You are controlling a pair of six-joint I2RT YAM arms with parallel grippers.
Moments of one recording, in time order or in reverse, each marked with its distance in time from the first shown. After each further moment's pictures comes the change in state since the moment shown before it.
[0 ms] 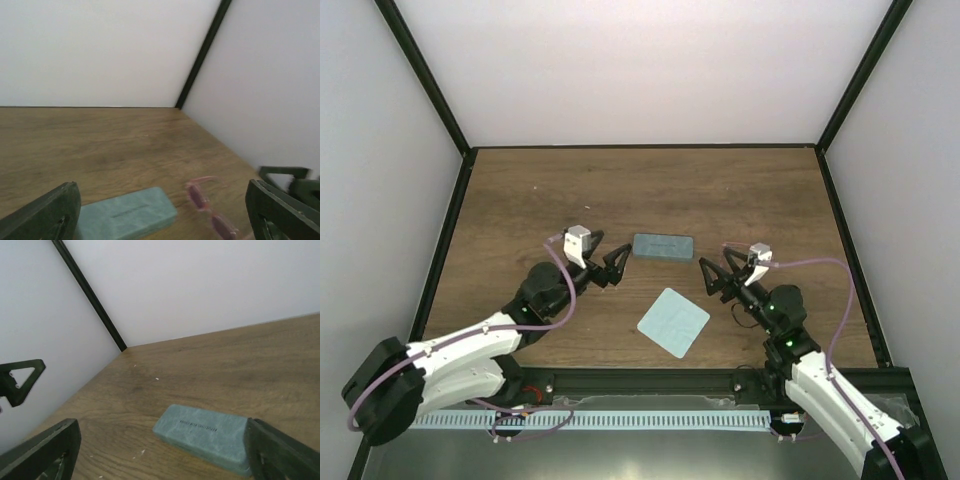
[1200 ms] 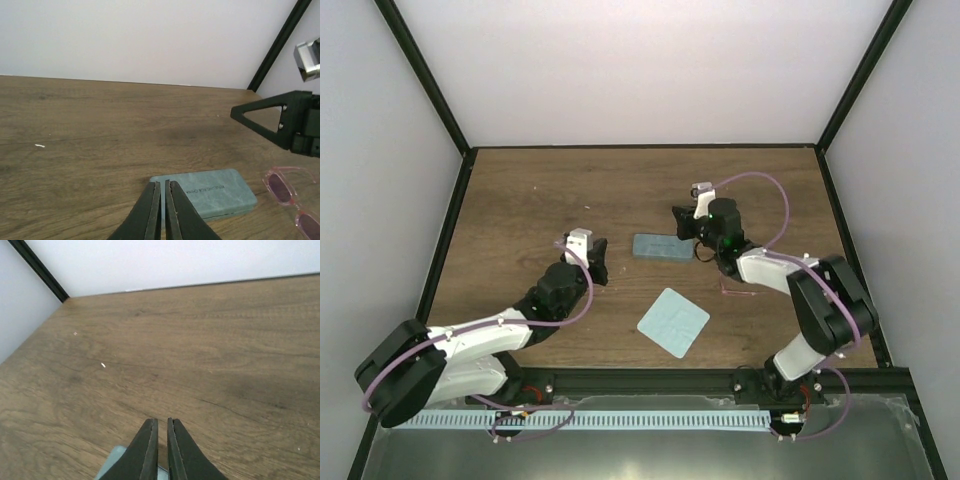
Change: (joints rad) left arm -0.015 0.156 -0.005 -0.026 -0.289 0.047; right arm 0.032 1.012 0.655 -0.003 0.049 -0.126
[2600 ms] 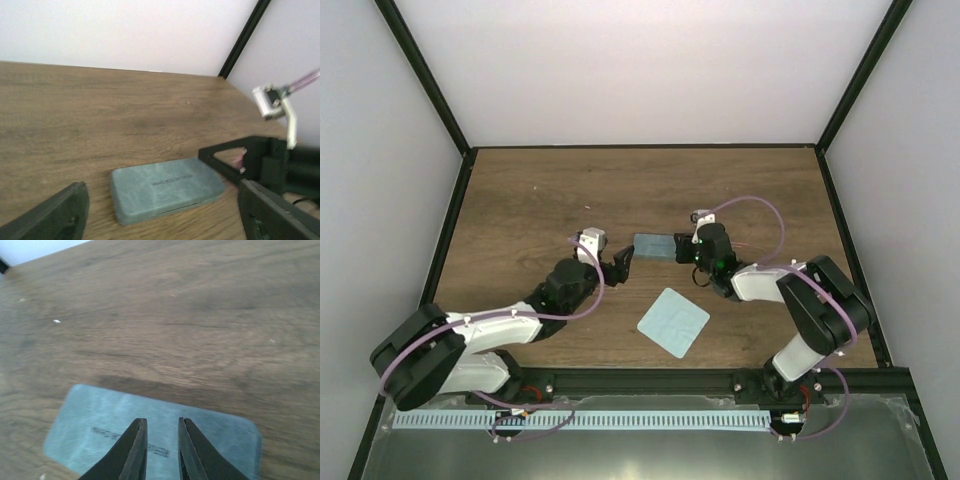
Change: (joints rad) left arm 0.000 0.130 0.033 0.077 0.123 -0.051; right arm 0.092 0.039 -0.135 0.021 0.175 0.137
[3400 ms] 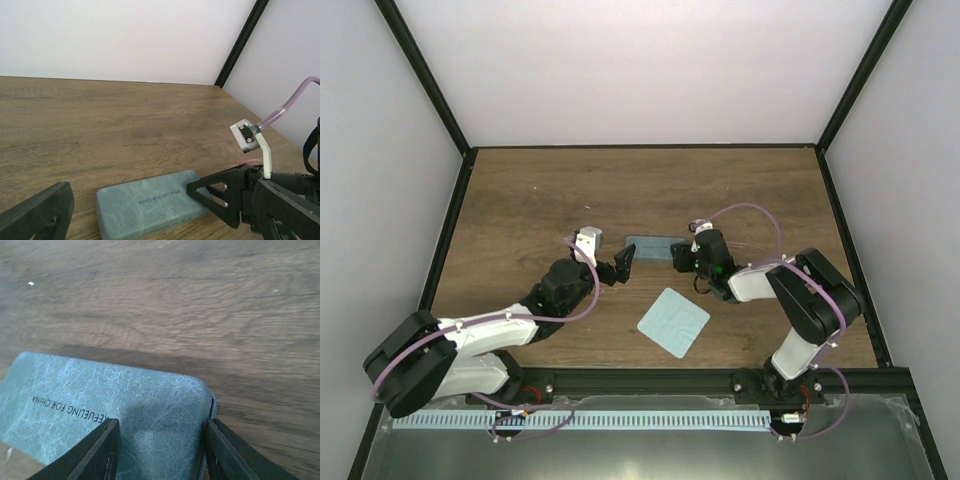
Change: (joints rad) left arm 0.000 -0.060 -0.004 -0.006 0.000 0.025; right arm -0.005 0.082 -0.032 0.002 0.022 -0.004
